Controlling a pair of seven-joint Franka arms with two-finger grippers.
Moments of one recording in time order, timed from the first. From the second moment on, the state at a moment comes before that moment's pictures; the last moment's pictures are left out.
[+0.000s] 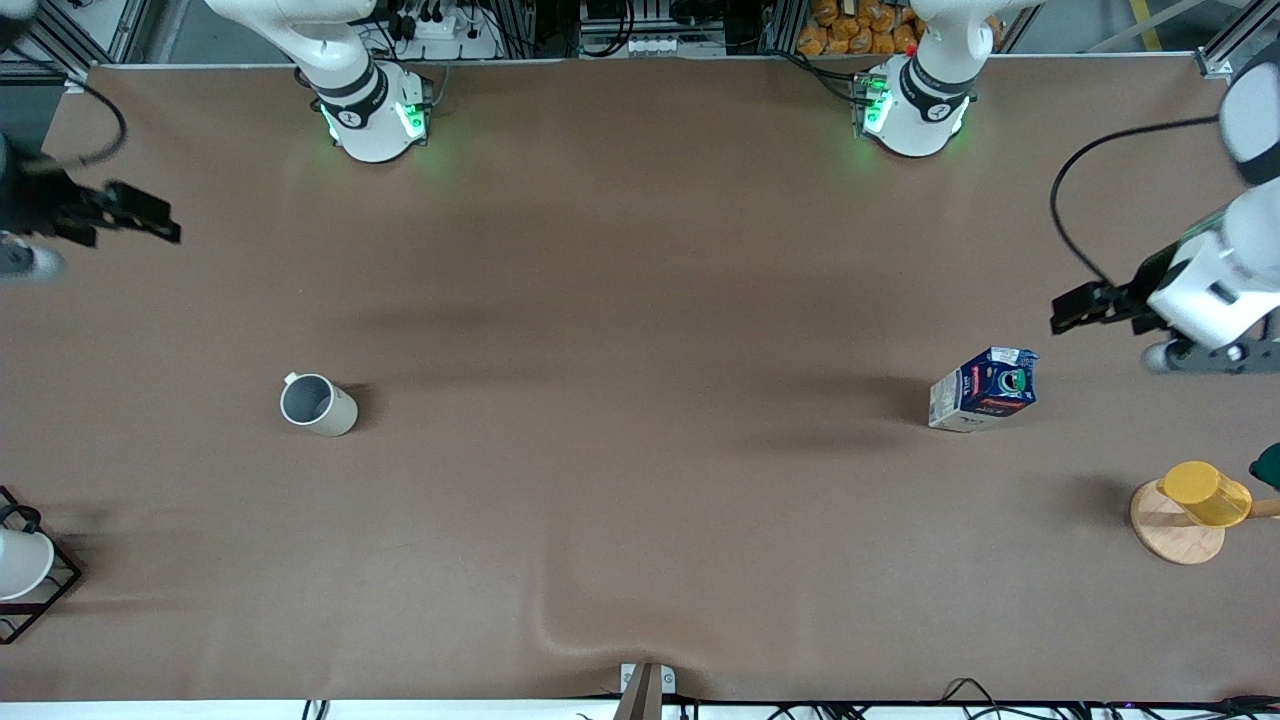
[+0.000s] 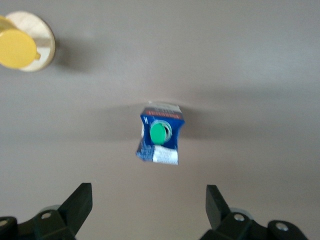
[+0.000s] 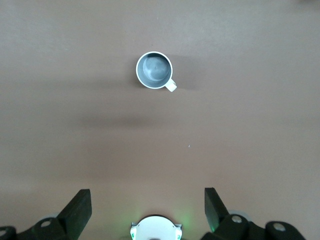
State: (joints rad) left arm 0.22 0.12 -0.27 -1.73 0.06 1.80 -0.04; right arm -0.01 0.05 -0.03 -1.61 0.02 1.44 -0.06
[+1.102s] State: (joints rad) left arm 0.21 0.23 -0.28 -1.91 0.15 2.06 -0.02; right arm 0.07 0.43 -0.02 -1.74 0.02 1.91 -0.06
